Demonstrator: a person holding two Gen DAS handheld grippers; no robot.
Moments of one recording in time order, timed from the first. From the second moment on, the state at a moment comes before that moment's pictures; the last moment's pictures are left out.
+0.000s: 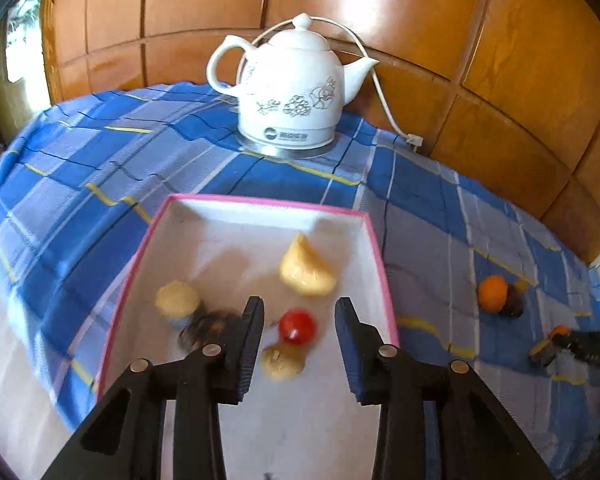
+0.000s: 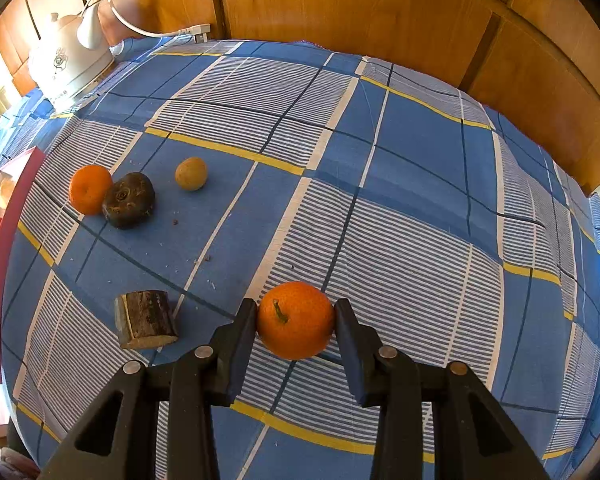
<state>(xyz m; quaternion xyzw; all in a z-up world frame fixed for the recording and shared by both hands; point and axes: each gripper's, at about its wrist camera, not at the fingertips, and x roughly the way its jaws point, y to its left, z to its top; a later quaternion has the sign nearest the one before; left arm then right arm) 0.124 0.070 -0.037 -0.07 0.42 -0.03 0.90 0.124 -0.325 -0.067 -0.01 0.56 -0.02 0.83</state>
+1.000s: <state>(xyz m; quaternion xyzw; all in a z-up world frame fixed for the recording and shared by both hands) 0.061 0.035 -0.020 -0.03 0.41 -0.03 0.91 0.119 -0.317 -0.063 -0.02 0.56 -0.02 0.83</state>
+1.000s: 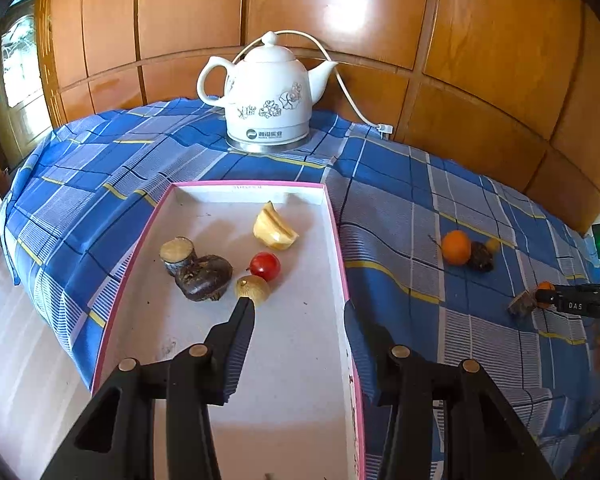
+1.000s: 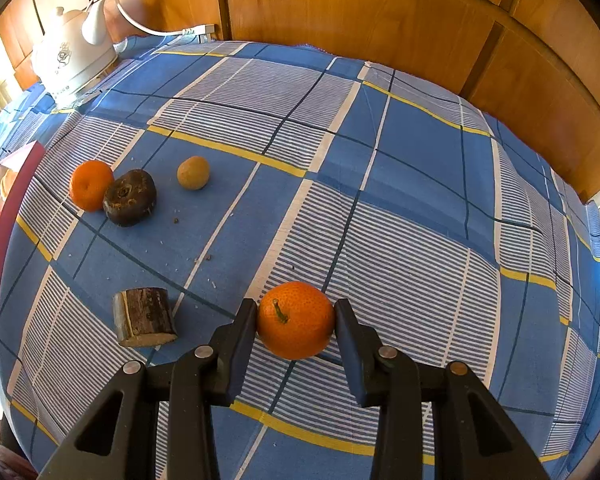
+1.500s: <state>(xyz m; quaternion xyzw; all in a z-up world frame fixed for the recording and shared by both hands) 0.059 0.037 -0.025 -0.03 0.41 -0.02 0.91 0.120 -0.318 -0.063 -0.02 0.56 -0.02 0.83</state>
